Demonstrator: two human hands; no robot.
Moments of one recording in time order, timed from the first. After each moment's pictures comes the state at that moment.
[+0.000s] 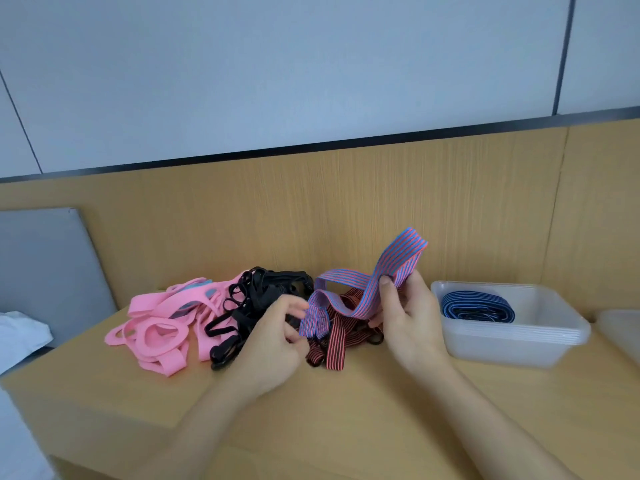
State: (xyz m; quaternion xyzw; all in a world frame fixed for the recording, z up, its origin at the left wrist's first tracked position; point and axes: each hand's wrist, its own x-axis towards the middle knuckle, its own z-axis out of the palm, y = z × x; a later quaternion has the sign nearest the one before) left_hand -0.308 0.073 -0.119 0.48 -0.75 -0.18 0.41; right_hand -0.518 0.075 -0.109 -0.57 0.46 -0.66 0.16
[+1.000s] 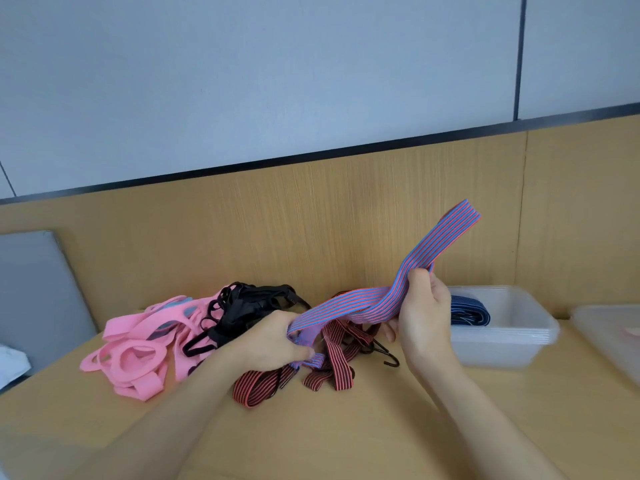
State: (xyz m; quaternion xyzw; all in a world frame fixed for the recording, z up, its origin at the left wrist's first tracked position) left_hand -0.327 0.024 -0.093 0.48 -0.82 -0.23 0.19; right_hand -0.540 0.087 -0.076 -0.38 0.37 -0.77 0.36
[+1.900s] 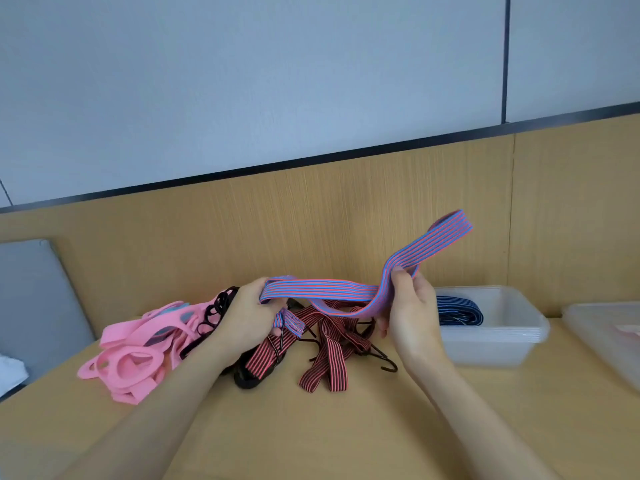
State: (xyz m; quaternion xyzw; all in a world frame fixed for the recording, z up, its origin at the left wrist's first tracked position) left_hand -0.327 0.026 -0.069 0.48 -0.70 -0.27 0.46; right_hand -0.542 0.094 -0.071 -0.41 0.37 -0.74 0.38
